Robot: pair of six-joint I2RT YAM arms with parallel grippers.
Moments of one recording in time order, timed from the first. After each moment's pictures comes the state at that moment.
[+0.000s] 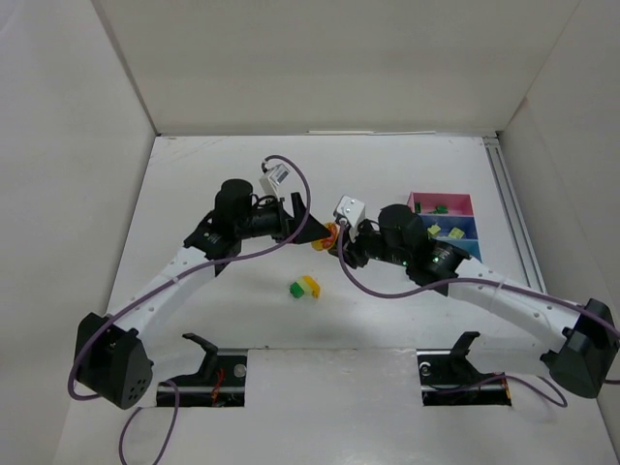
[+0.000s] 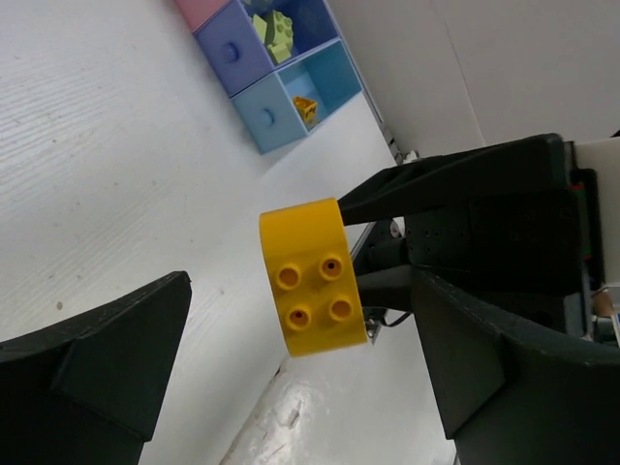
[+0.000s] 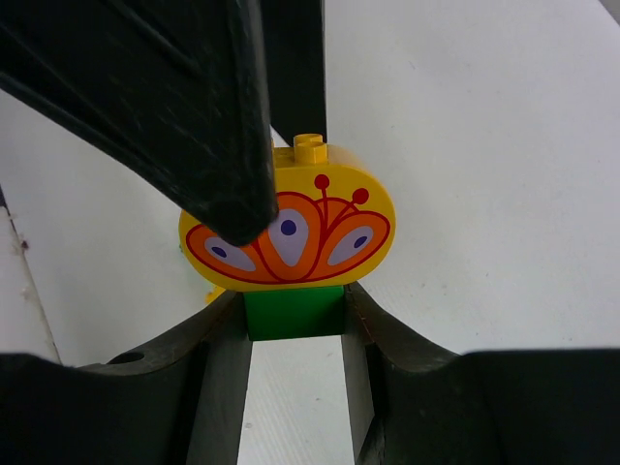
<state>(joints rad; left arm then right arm) -0.48 1.16 0.86 -0.04 0.69 -0.66 0.84 1.16 0.89 -0.12 -0.18 -0.19</state>
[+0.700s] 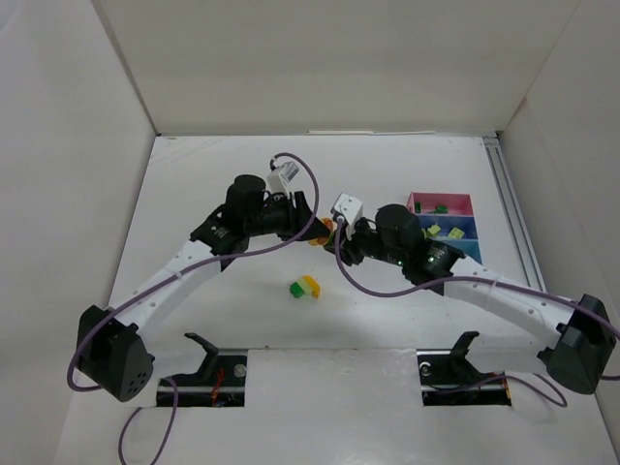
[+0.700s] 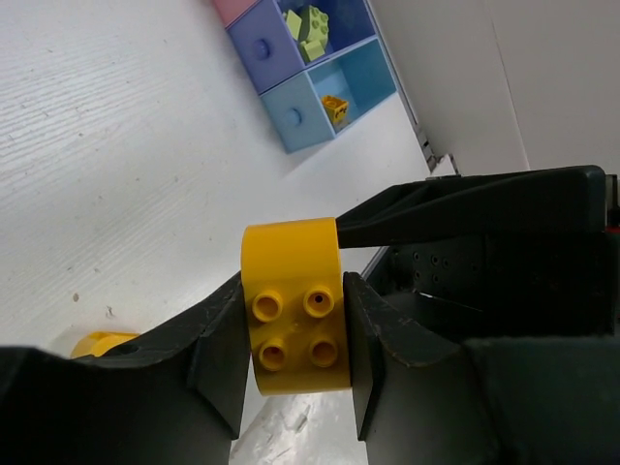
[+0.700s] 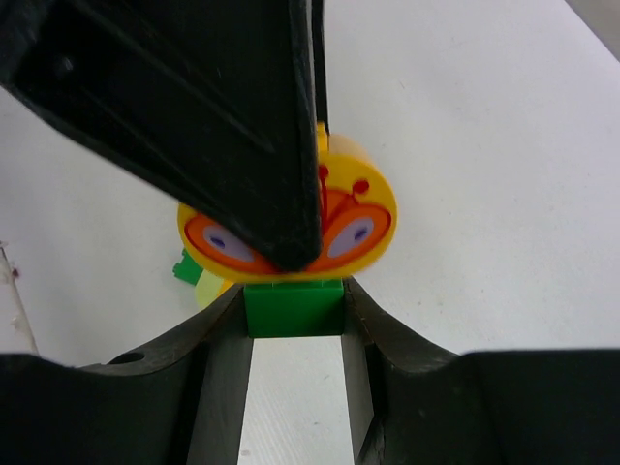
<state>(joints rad) -0.56 1.21 0.95 -0.17 0.53 -0.63 0.85 1.20 0.90 -0.07 -0.14 -0.19</state>
